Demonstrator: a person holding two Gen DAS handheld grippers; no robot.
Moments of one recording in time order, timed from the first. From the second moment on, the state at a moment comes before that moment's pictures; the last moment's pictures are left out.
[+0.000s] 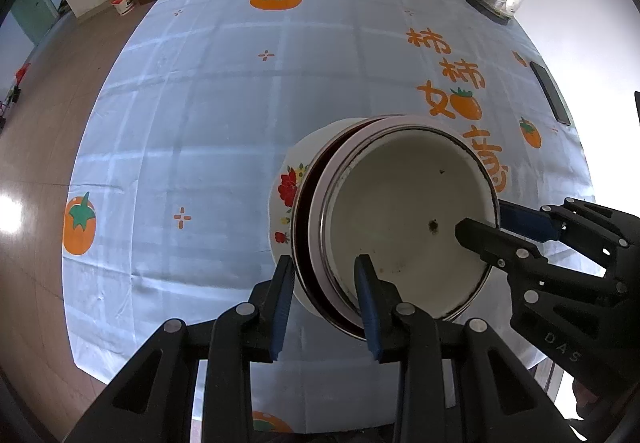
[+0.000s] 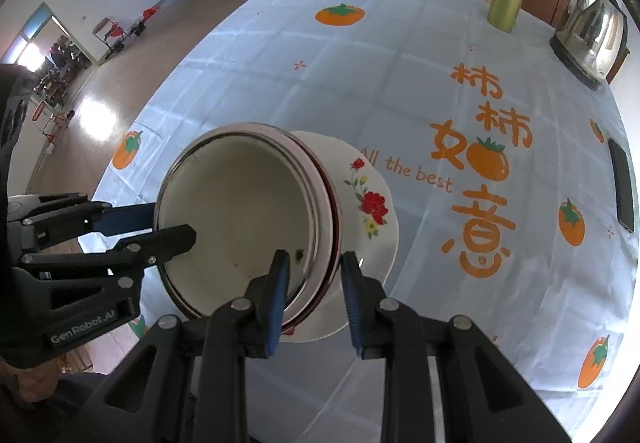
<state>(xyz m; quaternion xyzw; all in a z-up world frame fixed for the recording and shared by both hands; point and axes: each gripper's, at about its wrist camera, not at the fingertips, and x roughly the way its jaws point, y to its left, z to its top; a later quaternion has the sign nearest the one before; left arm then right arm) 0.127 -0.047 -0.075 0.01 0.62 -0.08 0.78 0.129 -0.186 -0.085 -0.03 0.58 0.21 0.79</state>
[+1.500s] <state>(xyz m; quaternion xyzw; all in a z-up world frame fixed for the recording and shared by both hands) 0.138 -0.048 -0.092 0.01 0.65 -0.07 0.76 0.143 -0.181 -0.102 -0.03 0.60 0.21 0.77</state>
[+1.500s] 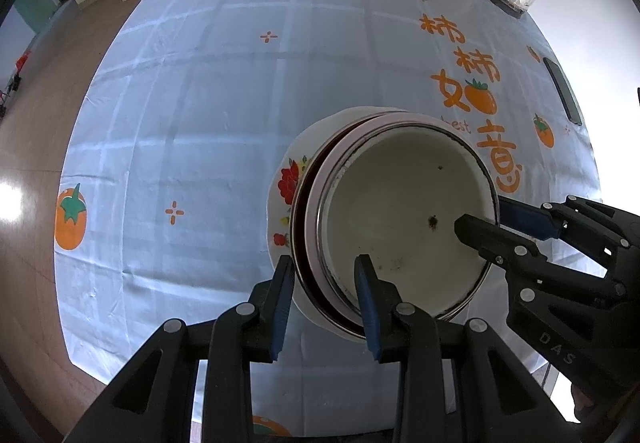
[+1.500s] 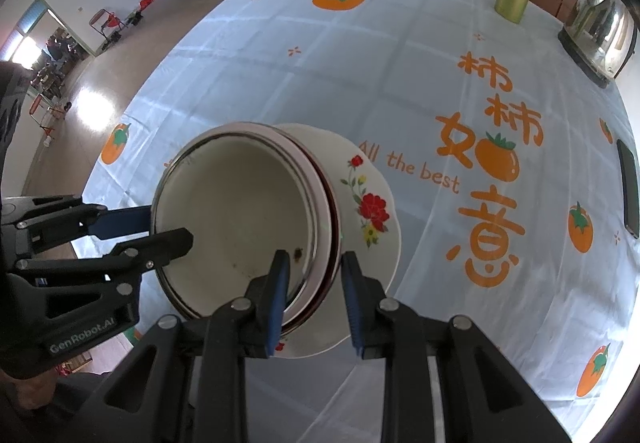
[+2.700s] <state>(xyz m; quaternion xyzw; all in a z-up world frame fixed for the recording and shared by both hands) 0.142 -0.049 -0.101 0.01 0.65 -0.08 0.75 0.146 -0.180 -0.107 -0.04 0.61 0.20 0.76</state>
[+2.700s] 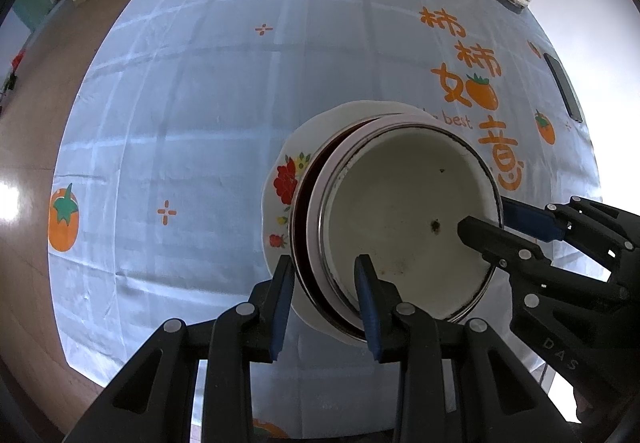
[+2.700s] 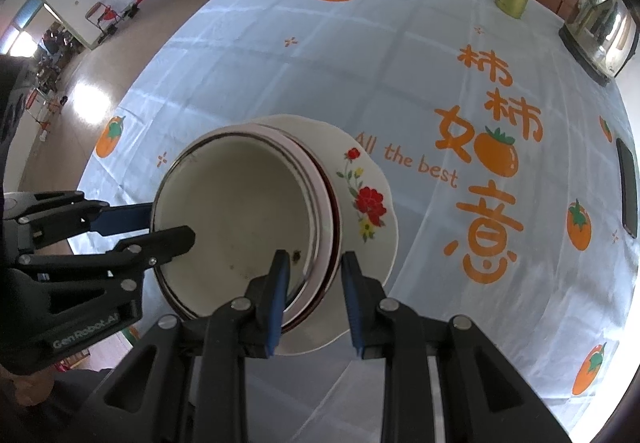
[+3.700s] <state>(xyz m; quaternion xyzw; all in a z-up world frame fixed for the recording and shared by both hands) 0.105 -0.053 -0.013 0.04 0.50 -0.06 0.87 0.104 -0.204 -0.031 -0.04 0.45 0.18 0.87</state>
